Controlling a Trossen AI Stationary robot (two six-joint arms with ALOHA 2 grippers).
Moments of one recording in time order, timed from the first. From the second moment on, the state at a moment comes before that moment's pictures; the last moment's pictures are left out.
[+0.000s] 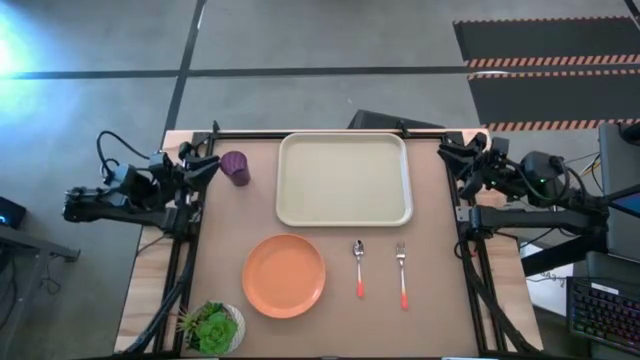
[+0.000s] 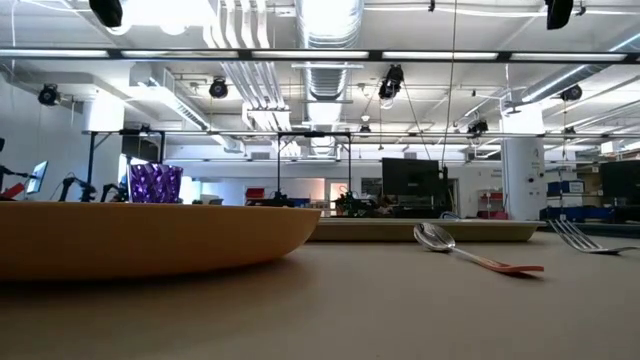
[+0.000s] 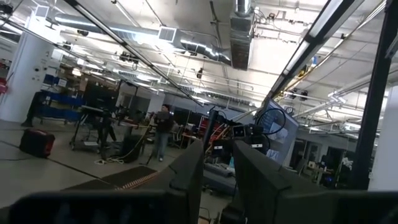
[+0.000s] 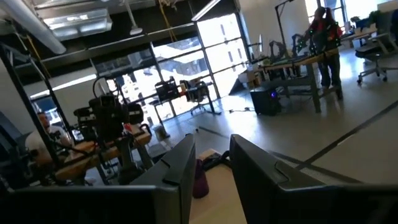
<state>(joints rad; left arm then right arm) -0.08 0.32 0.49 0.25 -0.37 -0.12 -0.13 0.40 0.72 -0.19 0.29 0.26</state>
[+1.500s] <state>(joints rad) -0.08 0.32 0.49 0.24 -0.41 -0.12 -0.13 0.84 0.95 -0.47 0.17 0.35</state>
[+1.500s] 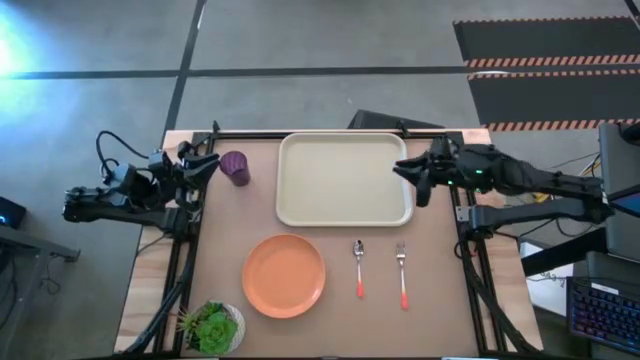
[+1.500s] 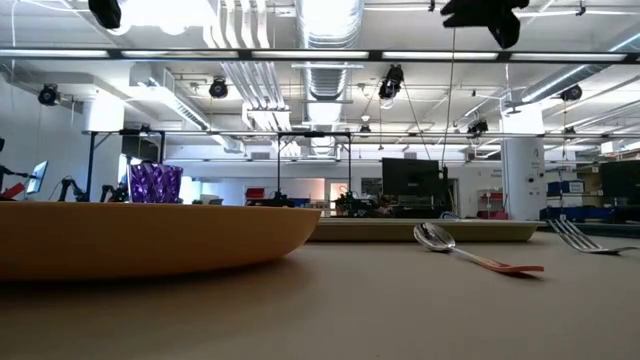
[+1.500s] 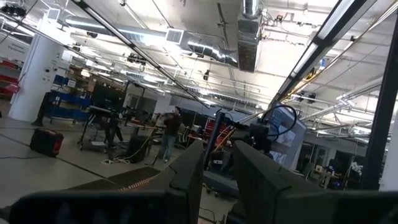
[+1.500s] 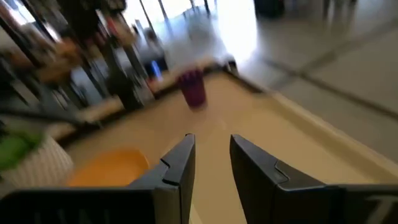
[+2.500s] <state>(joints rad) -0.08 0.32 0.49 0.24 -0.40 -0.12 0.10 1.20 1.31 -1.42 0.12 0.84</state>
